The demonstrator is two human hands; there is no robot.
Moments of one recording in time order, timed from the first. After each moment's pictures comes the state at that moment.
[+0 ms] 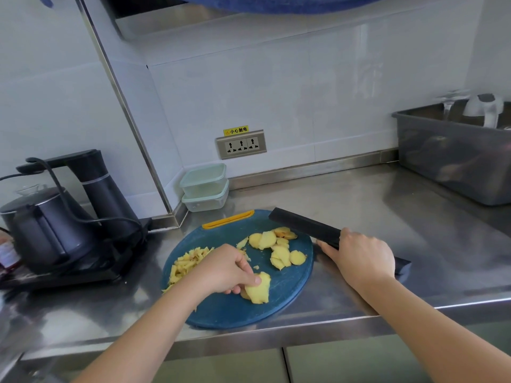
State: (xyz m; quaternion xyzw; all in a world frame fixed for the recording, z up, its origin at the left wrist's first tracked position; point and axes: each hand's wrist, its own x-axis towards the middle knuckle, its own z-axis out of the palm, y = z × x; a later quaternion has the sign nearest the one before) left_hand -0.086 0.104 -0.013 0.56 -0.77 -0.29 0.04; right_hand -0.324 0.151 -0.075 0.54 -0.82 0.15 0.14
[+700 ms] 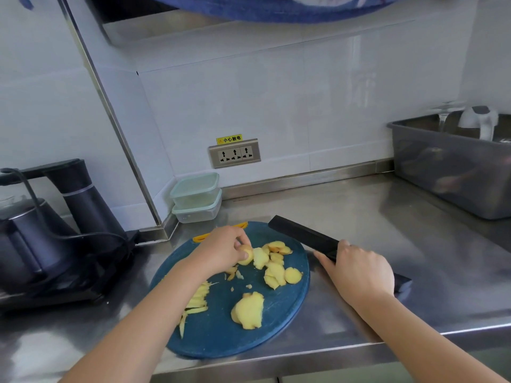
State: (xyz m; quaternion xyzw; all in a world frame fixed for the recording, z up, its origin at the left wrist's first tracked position) left_hand -0.107 0.036 -0.011 0.51 -0.84 -0.17 0.11; right_hand -0.327 0.142 -0.079 0.53 -0.82 0.18 0.14
